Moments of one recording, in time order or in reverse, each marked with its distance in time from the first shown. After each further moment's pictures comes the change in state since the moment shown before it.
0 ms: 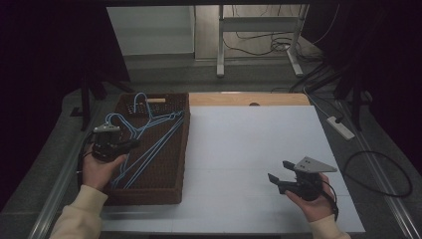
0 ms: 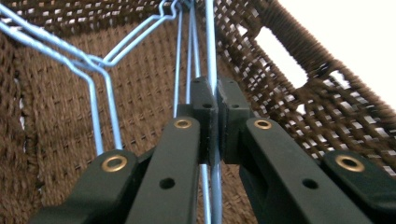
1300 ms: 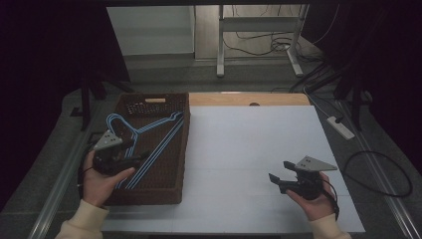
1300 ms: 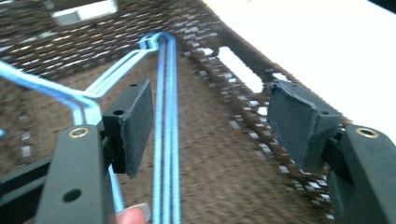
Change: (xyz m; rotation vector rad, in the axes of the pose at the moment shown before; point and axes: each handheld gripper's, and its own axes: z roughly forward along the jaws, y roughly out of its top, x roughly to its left) left arm -0.051 -0.019 -0.028 -0.157 0.002 0.145; right arm -0.006 -0.003 0.002 0.018 0.007 0.022
